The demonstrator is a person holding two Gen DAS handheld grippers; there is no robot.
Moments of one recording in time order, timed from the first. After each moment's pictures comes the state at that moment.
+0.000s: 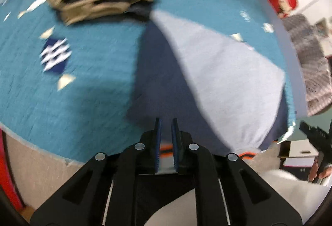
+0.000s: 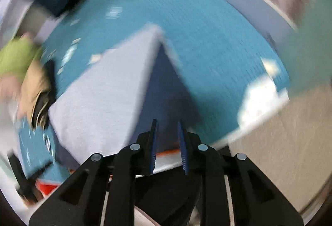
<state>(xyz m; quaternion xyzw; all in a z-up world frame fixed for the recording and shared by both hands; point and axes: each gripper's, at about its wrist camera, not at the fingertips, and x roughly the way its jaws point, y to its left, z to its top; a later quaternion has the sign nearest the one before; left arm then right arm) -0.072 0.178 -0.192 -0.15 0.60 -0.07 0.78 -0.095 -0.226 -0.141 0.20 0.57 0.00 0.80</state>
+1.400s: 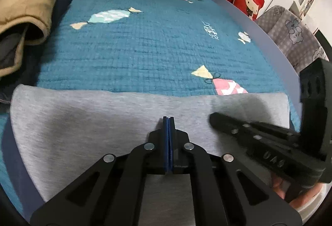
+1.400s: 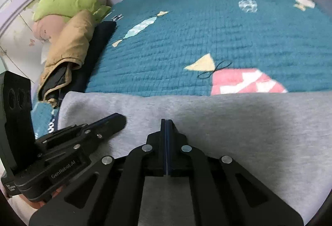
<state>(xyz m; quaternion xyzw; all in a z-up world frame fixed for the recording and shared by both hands) 0.065 0.053 -0.265 -0.09 0.48 -0.15 0.86 0.046 -0.092 -0.251 0.12 0.50 0.19 0.83</state>
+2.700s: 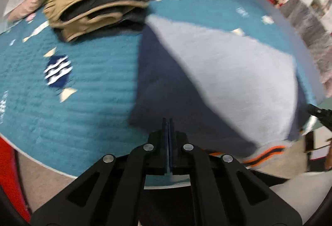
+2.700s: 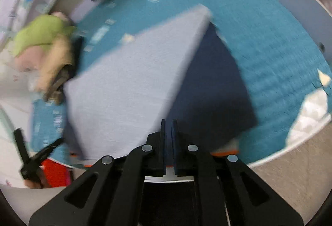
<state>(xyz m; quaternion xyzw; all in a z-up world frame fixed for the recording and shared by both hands) -0.102 0.151 -0.210 -0.07 0.55 -0.06 0.83 -0.106 -0.198 -0.180 0.22 0.54 0.10 0.81</state>
